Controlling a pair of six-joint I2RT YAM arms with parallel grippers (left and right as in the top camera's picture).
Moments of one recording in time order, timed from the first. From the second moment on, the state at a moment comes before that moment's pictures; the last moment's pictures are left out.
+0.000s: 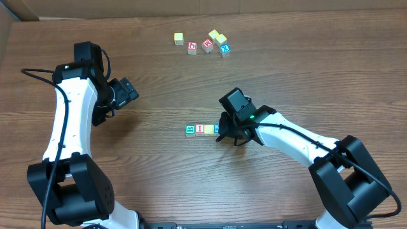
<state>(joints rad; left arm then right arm) 0.18 1.75 1.47 -1.14 0.02 -0.49 0.65 1.81 1.07 -0.44 -0.07 0.82</state>
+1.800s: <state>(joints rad) -0.13 1.74 1.13 -0.97 0.20 -0.34 0.58 1.81 1.07 -0.55 0.05 0.70</state>
